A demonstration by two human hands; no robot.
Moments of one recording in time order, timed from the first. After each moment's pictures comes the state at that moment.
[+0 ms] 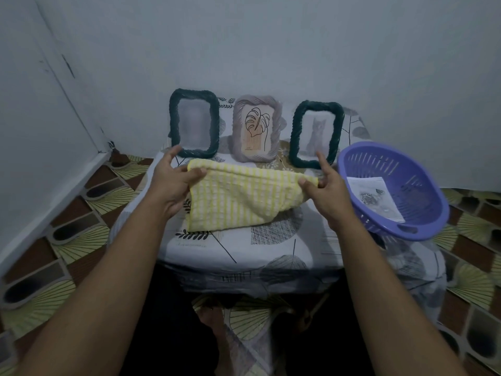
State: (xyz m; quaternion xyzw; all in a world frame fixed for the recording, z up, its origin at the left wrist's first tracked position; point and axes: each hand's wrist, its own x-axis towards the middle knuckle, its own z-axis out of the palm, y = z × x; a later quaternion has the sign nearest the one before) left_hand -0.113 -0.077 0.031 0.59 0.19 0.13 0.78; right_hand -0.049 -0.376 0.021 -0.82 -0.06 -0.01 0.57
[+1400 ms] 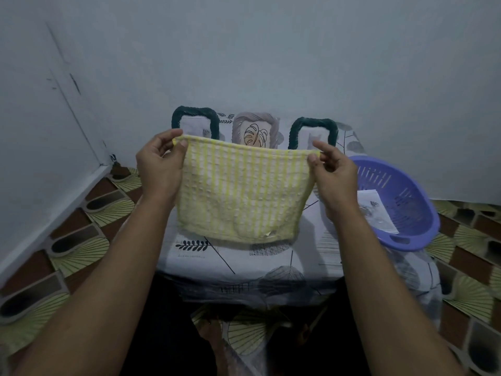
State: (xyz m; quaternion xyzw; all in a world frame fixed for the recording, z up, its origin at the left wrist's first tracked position) left_hand -0.099 -0.071 0.066 0.65 0.13 0.40 0.63; right_hand -0.049 -0.363 0.075 -0.71 -0.08 -0.14 0.68
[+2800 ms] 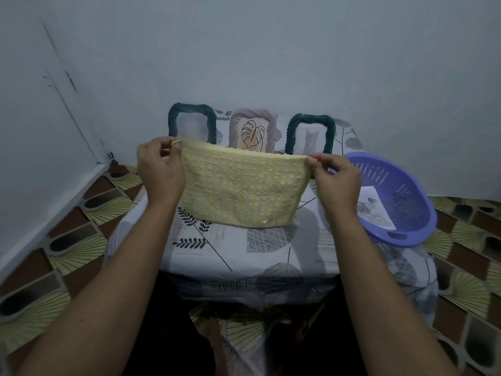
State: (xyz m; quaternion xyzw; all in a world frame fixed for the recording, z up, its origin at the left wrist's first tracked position) left_hand -0.100 -0.081 0.053 0.76 0.19 0.45 0.42; right_hand -0.052 -0.371 0.062 -0.75 -0.03 -0.21 0.62
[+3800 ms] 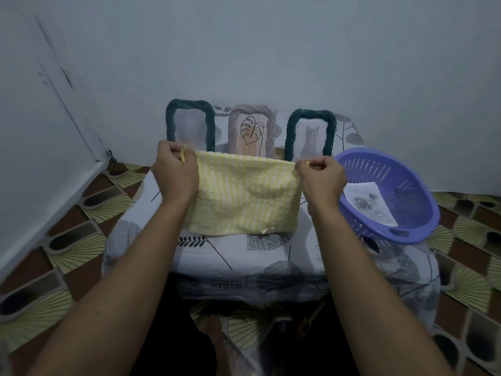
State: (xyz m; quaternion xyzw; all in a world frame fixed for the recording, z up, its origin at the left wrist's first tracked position) left_hand -0.096 -0.110 0.056 0.76 0.25 0.40 0.44; right_hand -0.054 -0.339 0.065 -0.78 0.10 -0.18 0.59
